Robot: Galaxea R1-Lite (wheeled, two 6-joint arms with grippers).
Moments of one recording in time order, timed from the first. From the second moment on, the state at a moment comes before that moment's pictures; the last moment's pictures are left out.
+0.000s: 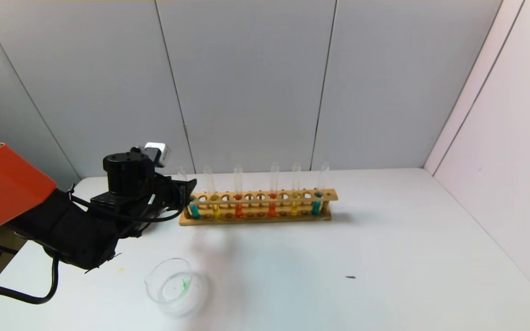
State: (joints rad) left arm -0.27 1.99 -0.75 -0.99 0.09 -0.05; right arm 0.00 0.00 0.00 -0.01 0.00 0.02
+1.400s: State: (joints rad) left arm -0.28 1.88 -0.81 -0.87 0.12 -0.04; right arm 0.00 0.00 0.00 -0.01 0.00 0.02
